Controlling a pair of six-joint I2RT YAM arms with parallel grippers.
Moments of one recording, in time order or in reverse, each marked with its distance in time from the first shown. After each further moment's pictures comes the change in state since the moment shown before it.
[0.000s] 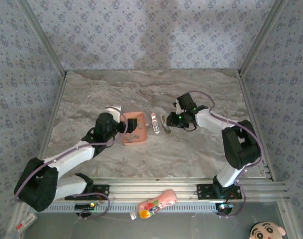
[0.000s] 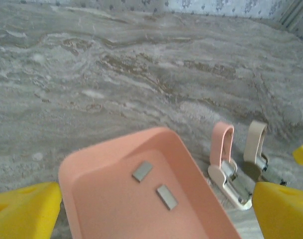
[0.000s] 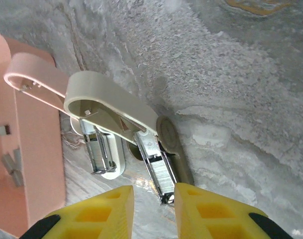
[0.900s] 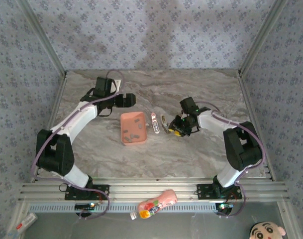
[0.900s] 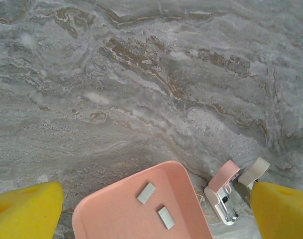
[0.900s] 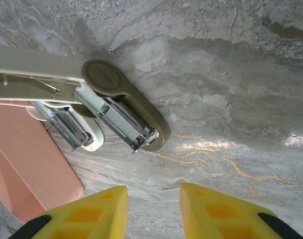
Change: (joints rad) left arm 0.192 0.402 0.695 -0.660 0.286 0.033; right arm -0.020 -0.010 -0.041 -0.121 -0.078 0.363
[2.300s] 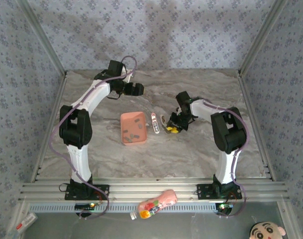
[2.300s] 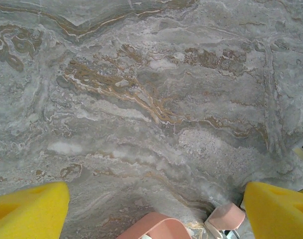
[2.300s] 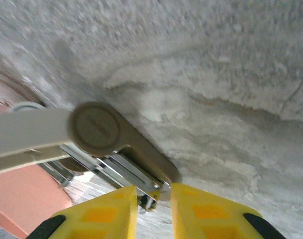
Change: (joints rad) left arm 0.000 0.425 0.533 -0.267 0.125 0.134; right arm -0.026 0.264 0.259 -0.204 -0.076 -0.172
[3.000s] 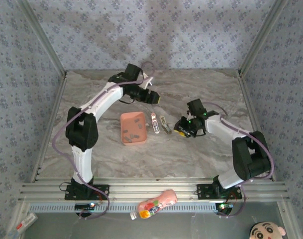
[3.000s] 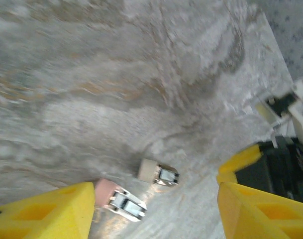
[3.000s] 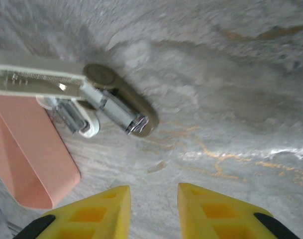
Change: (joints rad) left arm -0.189 0.006 0.047 -0.100 0.187 0.007; right arm -0.039 -0.418 -0.381 0.246 0.073 0.132
